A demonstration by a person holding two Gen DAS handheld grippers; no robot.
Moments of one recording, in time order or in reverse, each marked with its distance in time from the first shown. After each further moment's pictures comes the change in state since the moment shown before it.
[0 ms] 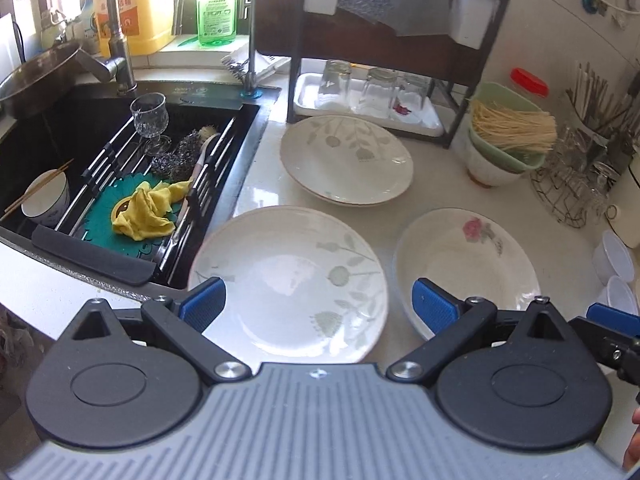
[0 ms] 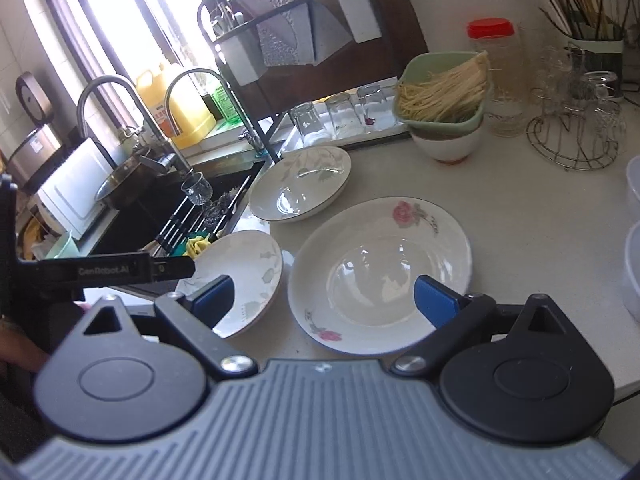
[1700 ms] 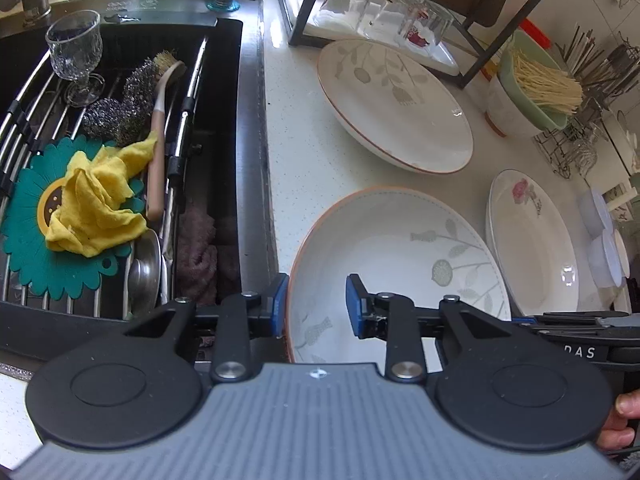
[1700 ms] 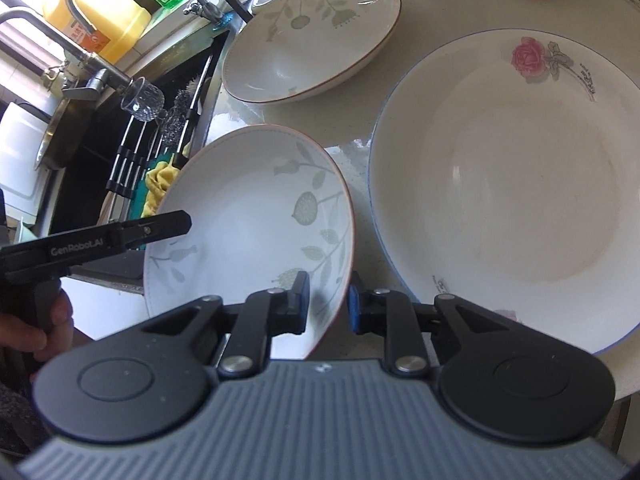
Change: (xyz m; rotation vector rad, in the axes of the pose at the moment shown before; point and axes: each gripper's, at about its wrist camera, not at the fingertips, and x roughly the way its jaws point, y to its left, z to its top) left arm 0.137 0.130 0.045 0.064 0.266 -0.318; right arm 0.182 0.062 -0.013 0.218 0.396 -0.097
